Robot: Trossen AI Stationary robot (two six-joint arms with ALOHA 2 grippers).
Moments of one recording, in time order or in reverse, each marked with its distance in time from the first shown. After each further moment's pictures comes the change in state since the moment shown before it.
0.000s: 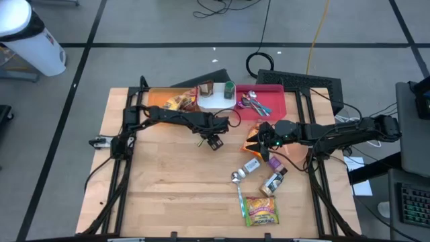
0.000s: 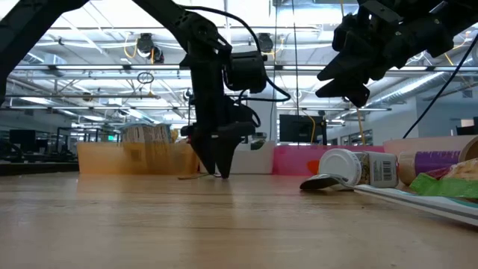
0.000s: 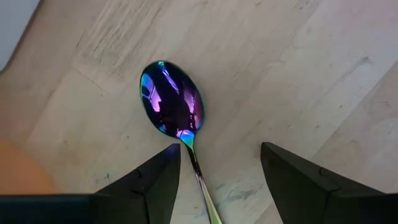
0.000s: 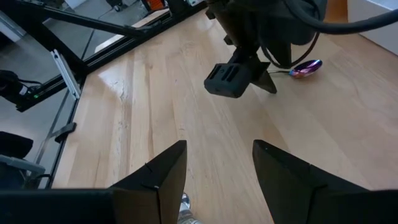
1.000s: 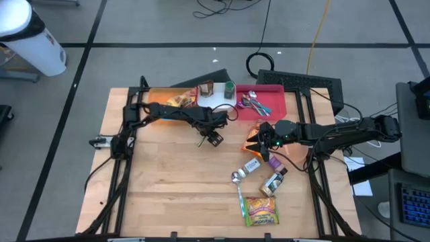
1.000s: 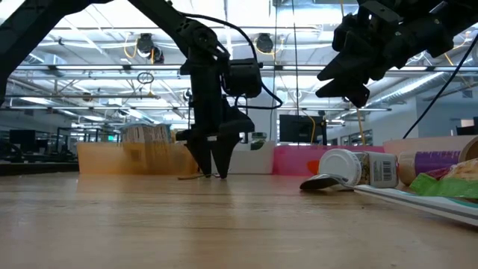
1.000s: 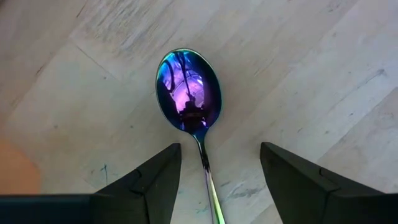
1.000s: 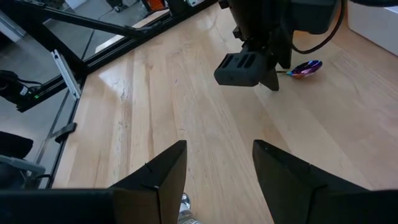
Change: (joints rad) left arm 0.046 0.035 0.003 -0.014 0.162 -0.090; right arm 0.000 0.000 0.000 0.001 0.000 0.001
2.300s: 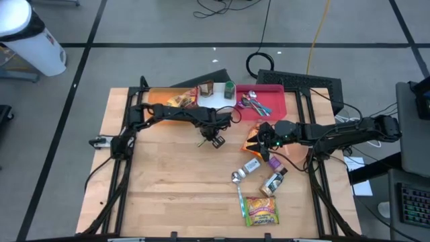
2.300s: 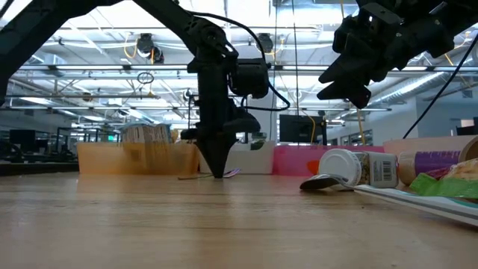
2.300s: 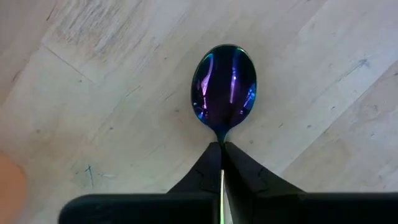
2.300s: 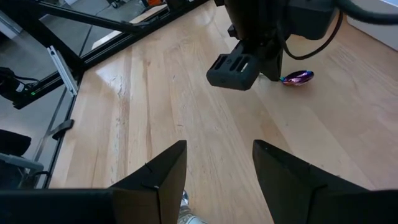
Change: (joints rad) left arm -0.019 0.034 0.098 -0.107 0.022 0.020; right arm 0.000 0.000 -0.001 -0.015 0.000 0.000
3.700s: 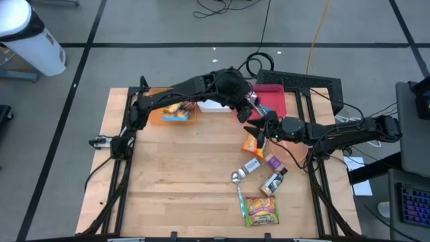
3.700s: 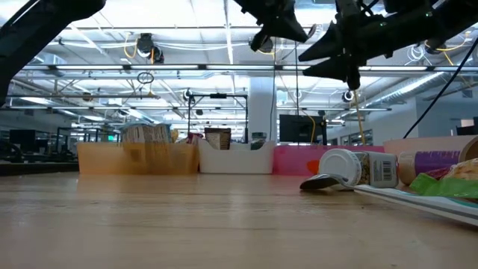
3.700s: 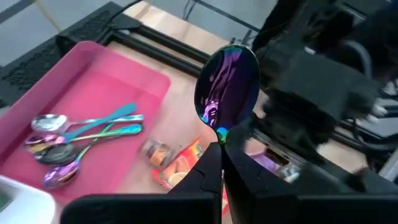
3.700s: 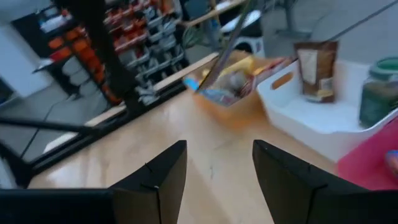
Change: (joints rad) left arm 0.029 0.000 0.788 0.058 0.140 0.236; right arm 0.000 -0.020 0.000 0.236 0.361 -0.003
